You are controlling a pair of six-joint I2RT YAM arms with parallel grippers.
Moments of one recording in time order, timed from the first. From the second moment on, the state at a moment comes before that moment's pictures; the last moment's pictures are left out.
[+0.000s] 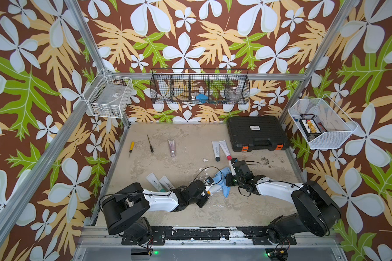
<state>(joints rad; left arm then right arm) -1.00 1.52 0.53 0.22 -0.06 -0.14 0.51 1.48 0.58 -0.02 -0.05 0.47</state>
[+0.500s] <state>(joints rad) -0.96 1.52 0.53 0.21 -0.17 -0.18 0.34 1.22 0.64 -0.24 -0.06 0.40</state>
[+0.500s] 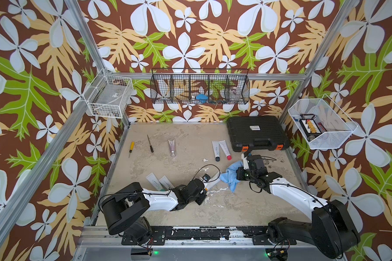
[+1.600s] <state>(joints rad) -0.78 1.94 1.10 0.05 -0.40 -0.67 0.25 1.06 0.63 -0.32 -0.14 0.39</state>
